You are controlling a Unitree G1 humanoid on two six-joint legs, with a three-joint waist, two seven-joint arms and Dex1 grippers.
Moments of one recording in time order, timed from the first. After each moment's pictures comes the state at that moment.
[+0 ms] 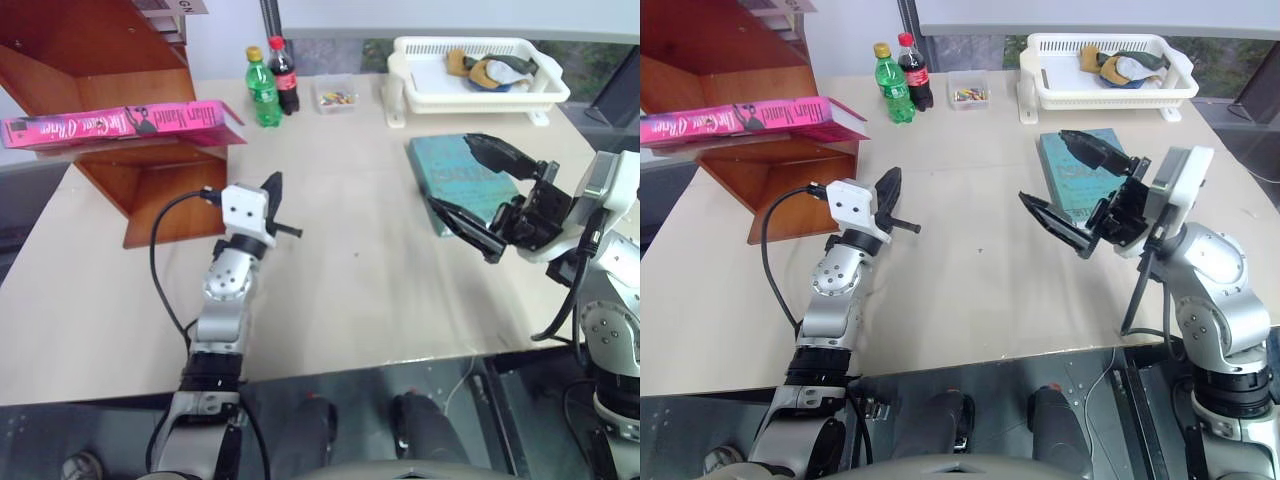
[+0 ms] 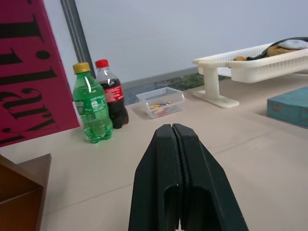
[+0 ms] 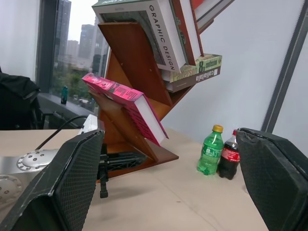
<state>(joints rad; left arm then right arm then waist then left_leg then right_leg) -0.38 0.25 0.07 0.14 -0.08 -0.17 -0.23 -0.32 -0.53 -0.14 -0.48 0.71 0.22 0.78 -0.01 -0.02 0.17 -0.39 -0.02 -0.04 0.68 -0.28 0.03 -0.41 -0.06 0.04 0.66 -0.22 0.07</state>
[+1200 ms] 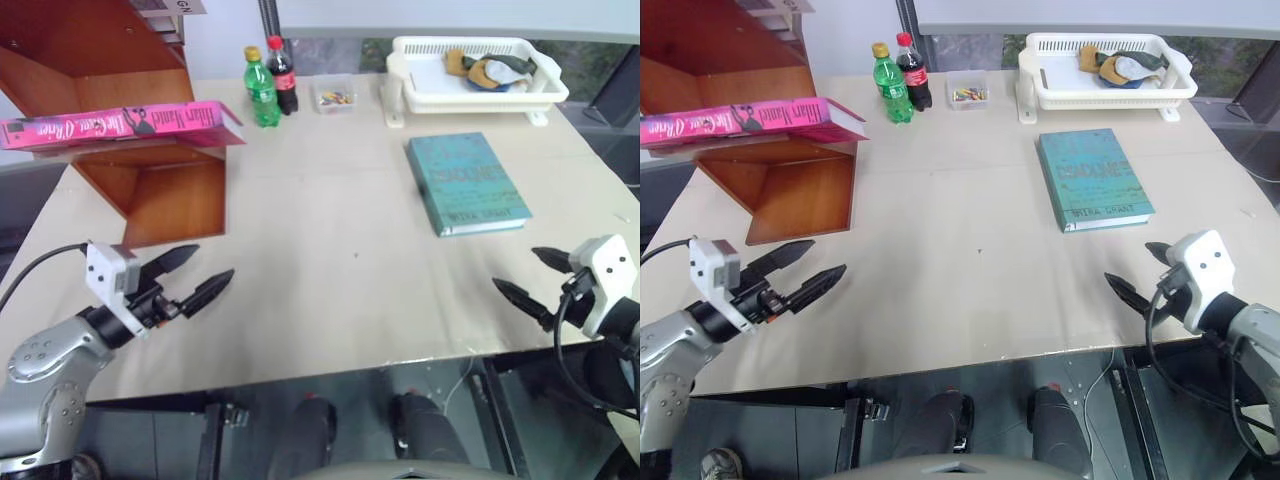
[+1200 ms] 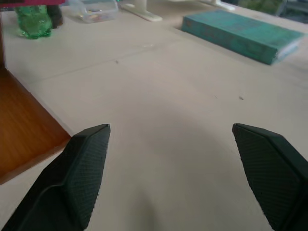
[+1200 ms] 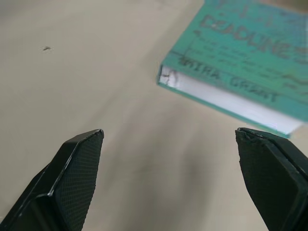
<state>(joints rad) 0.23 0.74 0.49 -0.28 -0.67 0.32 -0.89 0.22 -0.78 -0.43 -0.61 0.56 0.63 0.63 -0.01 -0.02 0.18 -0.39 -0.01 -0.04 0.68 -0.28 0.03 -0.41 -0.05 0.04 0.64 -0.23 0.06</state>
